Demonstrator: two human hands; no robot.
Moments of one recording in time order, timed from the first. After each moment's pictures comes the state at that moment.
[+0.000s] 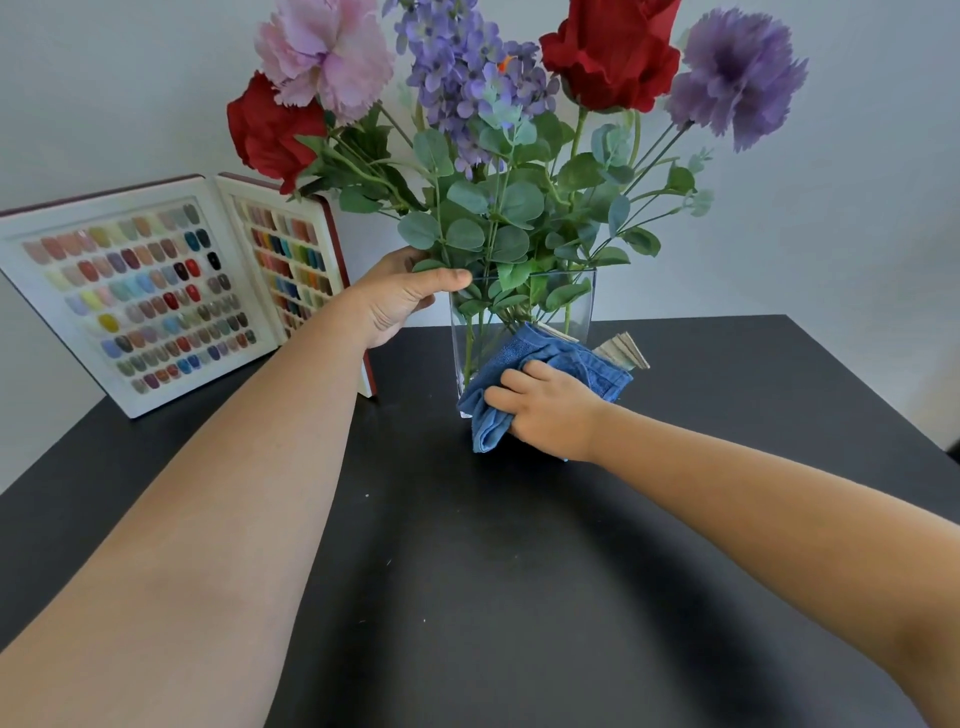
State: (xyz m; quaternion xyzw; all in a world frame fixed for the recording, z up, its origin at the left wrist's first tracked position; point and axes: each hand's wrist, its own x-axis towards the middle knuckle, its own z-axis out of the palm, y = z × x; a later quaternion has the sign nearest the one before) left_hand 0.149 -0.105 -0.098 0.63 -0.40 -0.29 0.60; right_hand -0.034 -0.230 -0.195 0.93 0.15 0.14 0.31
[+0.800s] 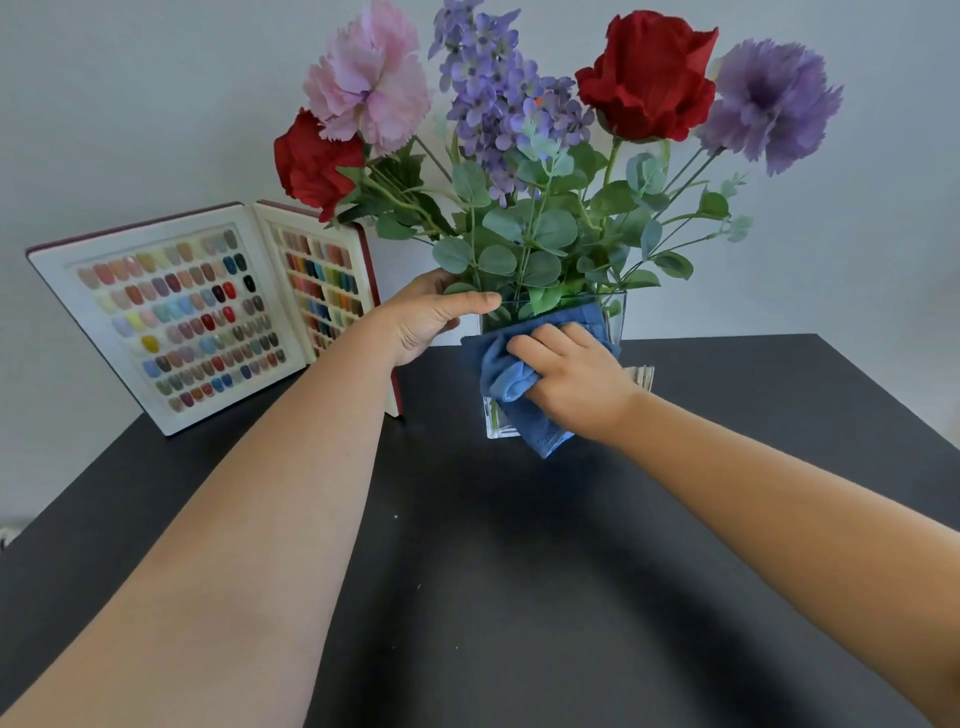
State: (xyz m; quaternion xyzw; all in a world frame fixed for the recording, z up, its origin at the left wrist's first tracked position) left_hand 0.157 -0.106 -0.100 0.65 -0.40 -0.30 0.58; right_hand -0.014 -0.229 -0.155 0.88 0.13 0.37 0.26
